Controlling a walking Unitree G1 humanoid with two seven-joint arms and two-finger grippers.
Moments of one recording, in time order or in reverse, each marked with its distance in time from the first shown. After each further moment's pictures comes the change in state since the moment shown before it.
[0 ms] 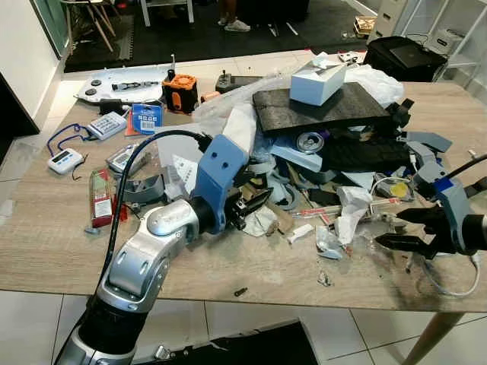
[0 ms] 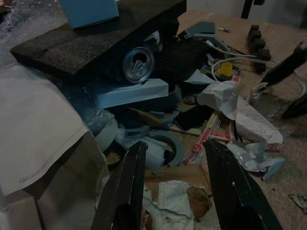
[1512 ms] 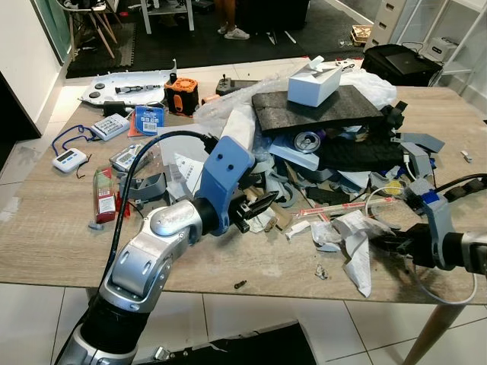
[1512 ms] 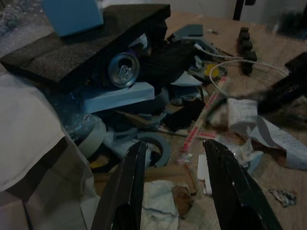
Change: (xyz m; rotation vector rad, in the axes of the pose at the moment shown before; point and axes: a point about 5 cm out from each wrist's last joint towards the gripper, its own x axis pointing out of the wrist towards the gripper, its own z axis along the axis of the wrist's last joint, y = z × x) left arm 0.003 -0.002 0.001 0.008 0.002 -0.020; right arm 0.012 -0.003 -0.006 0.299 -0.180 0.017
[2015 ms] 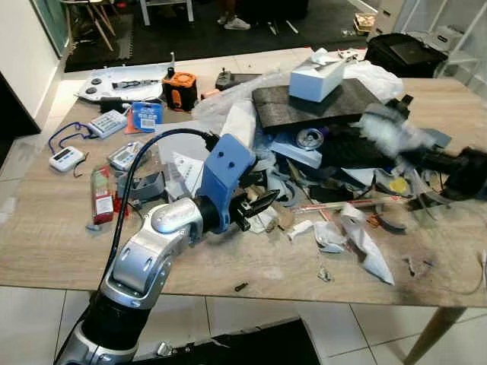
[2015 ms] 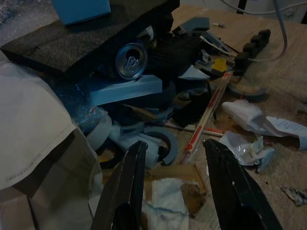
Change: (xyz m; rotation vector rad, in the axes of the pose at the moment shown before) left arm 0.002 0.002 0.000 -0.004 0.002 -0.001; right arm -0.061 0.012 0.111 0.057 -0.534 0.198
